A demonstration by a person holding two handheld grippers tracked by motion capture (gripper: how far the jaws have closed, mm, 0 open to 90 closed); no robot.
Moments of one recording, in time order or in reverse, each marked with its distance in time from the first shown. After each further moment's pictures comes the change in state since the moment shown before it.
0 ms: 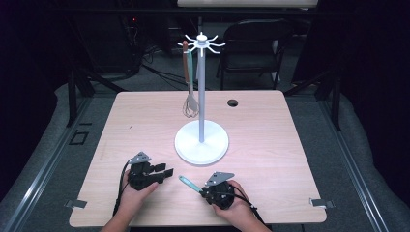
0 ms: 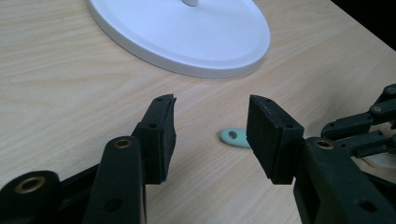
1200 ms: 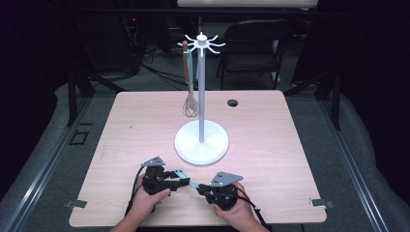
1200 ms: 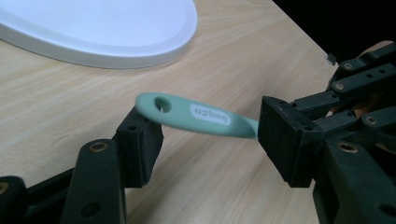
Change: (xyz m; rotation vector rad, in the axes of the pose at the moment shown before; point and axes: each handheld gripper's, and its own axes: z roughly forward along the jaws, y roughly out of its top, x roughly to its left) left arm -0.025 -0.004 0.029 0.038 -0.227 -0.035; right arm 0.004 0.001 -0.015 -0.201 0.056 0.001
